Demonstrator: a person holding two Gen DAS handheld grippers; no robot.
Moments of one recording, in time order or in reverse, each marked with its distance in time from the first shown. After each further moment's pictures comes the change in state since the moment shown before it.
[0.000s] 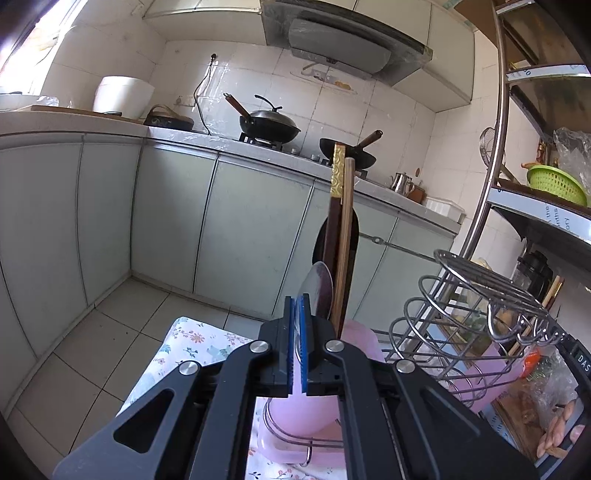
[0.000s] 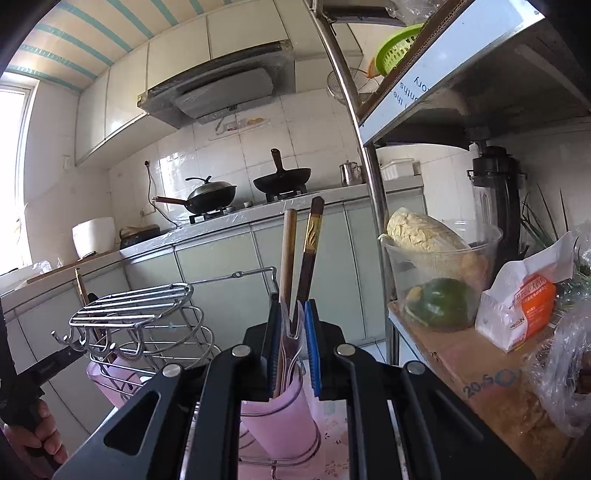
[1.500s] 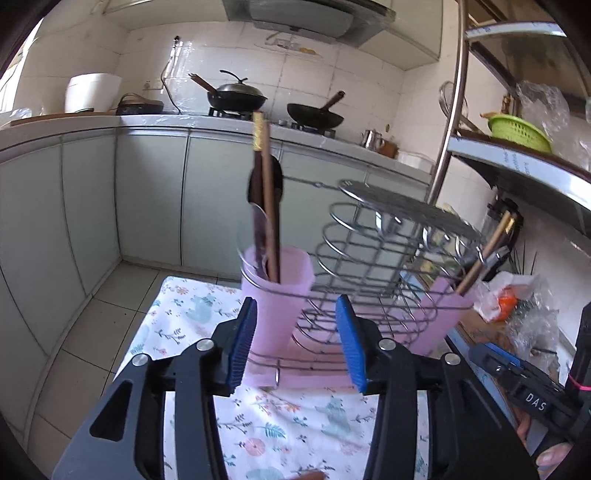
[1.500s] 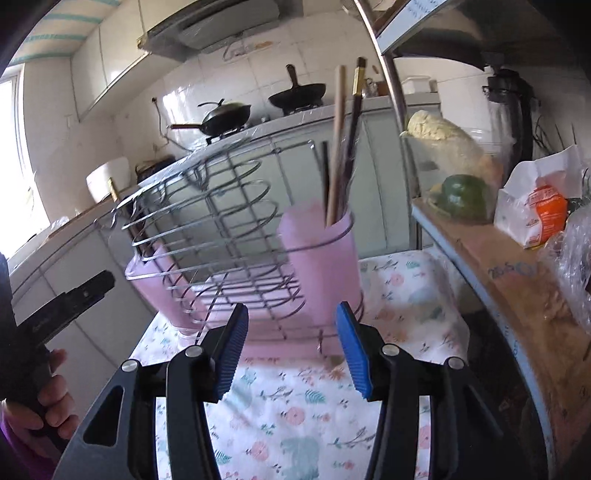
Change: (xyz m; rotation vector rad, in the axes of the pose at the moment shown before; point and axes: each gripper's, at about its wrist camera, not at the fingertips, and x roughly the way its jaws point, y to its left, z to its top) left arm -0.053 -0.036 -0.024 0.113 0.164 -0.062; right arm -0.033 0.030 -0.060 0.036 0.342 0.072
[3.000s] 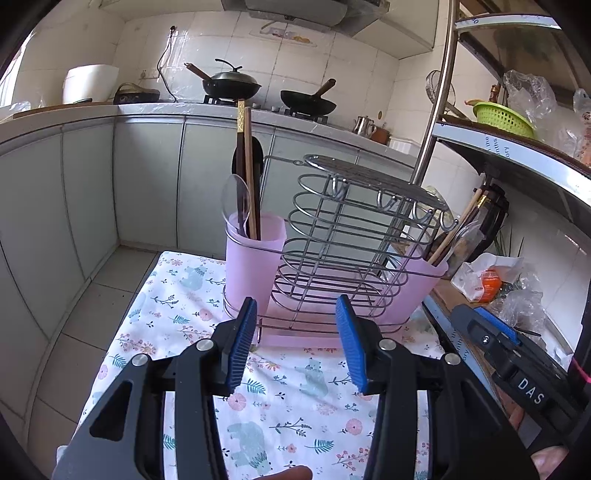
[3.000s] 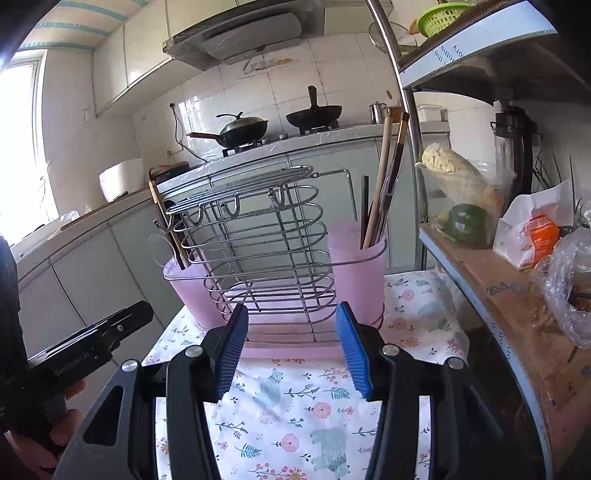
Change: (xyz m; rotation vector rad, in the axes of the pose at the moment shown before) left arm -0.033 -0.020 -0.020 -0.009 0.046 -0.016; right arm -0.039 0.041 -0.003 -0.061 -0.080 -0.006
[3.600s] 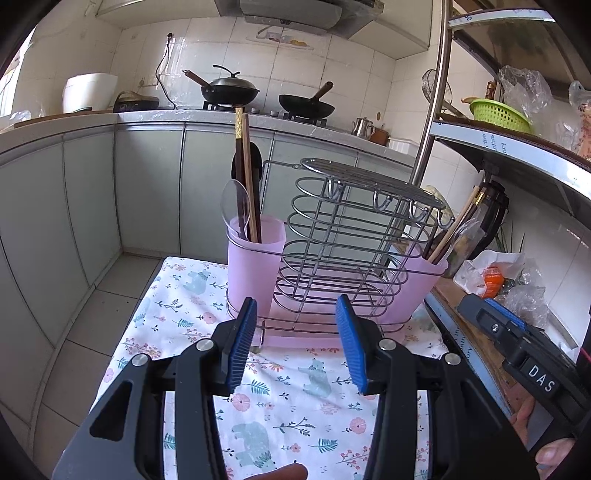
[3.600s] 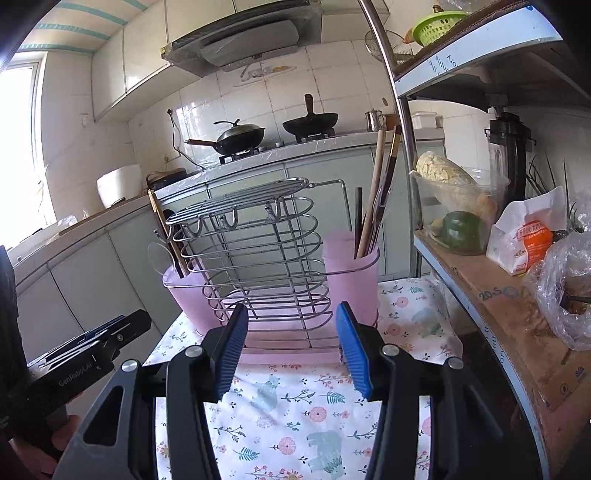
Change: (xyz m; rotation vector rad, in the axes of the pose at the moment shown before) left arm -0.005 -0.004 -0.003 0.027 -0.016 0.020; right arm -0.008 0.000 0.001 -0.001 -0.026 -0.014
